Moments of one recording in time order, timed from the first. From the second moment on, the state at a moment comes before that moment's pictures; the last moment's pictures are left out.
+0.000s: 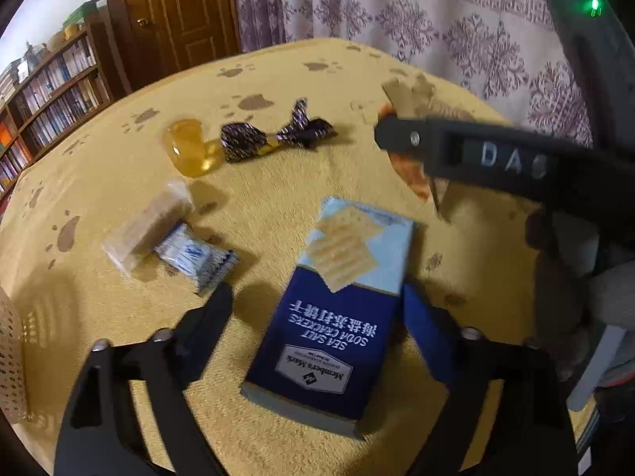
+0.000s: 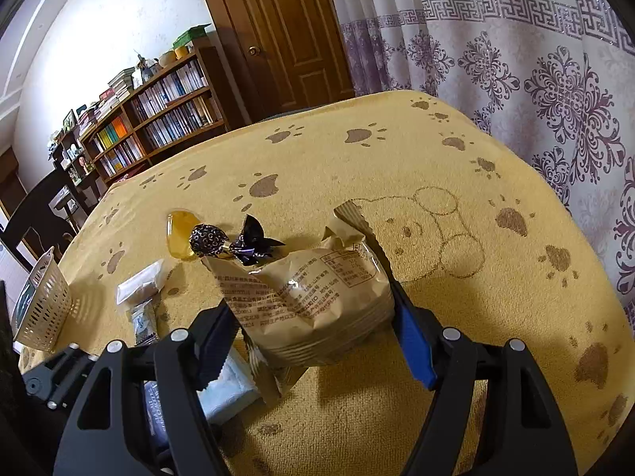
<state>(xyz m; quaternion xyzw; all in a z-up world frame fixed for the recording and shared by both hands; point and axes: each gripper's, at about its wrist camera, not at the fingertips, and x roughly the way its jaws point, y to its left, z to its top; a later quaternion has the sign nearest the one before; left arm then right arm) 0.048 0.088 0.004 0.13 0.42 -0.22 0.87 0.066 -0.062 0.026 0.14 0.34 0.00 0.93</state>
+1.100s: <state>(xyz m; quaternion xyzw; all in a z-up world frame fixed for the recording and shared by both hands) 0.009 0.153 0.065 0.10 0.35 -0.16 0.92 0.058 -0.053 0.037 0.13 0.33 0.02 0.94</state>
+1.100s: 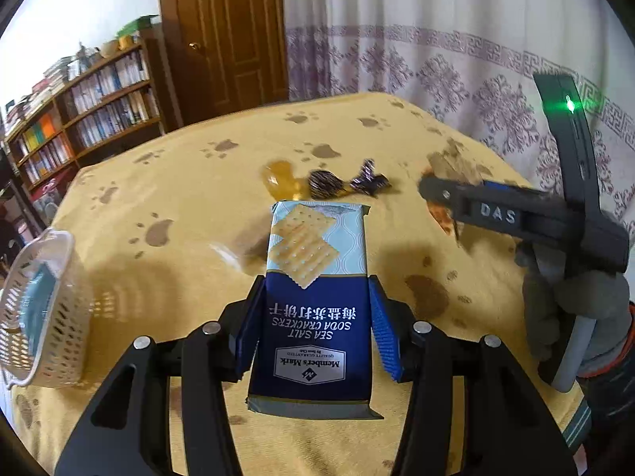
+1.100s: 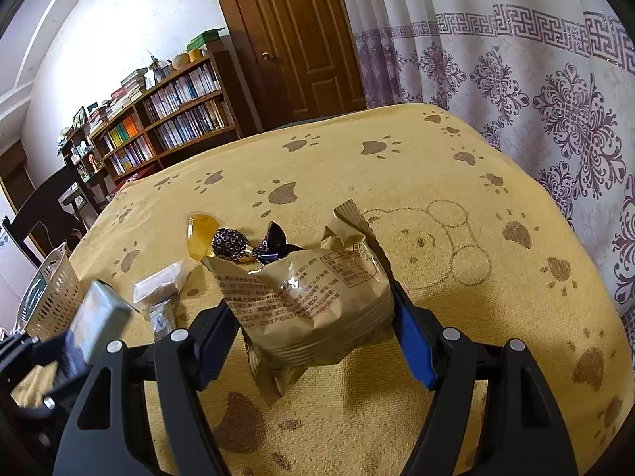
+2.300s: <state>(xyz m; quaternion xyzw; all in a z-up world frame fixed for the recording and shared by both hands) 0.030 0.394 0.122 -0.02 0.29 0.07 0.95 0.033 -0.004 0.055 0.13 0.32 0.09 0.93</state>
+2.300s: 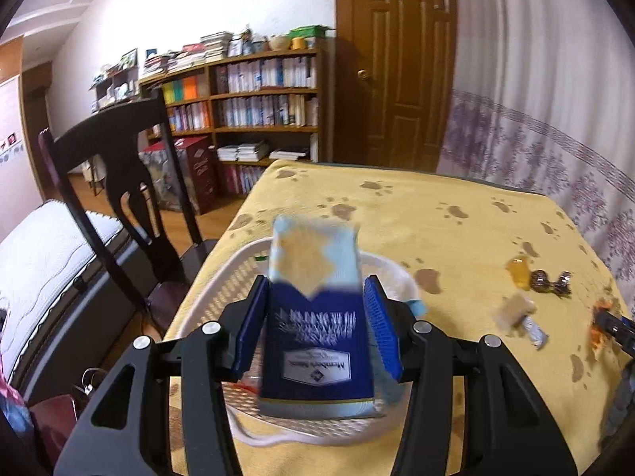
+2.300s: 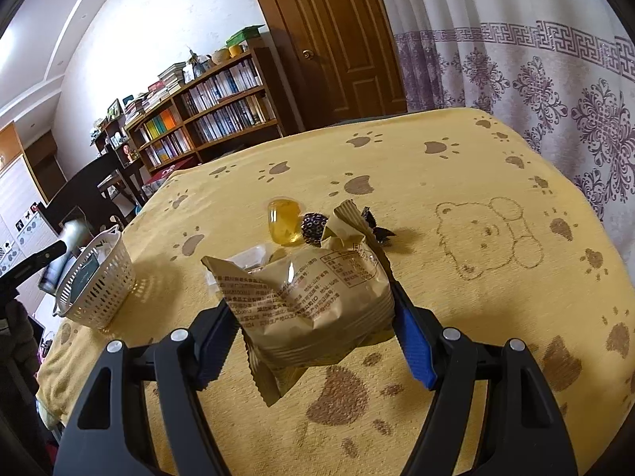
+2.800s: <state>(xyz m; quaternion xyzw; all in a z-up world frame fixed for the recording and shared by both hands) 0.030 0.420 0.098 -0.03 0.32 0.09 0.94 0.029 0.009 0.056 0.12 0.32 0.10 0.93</state>
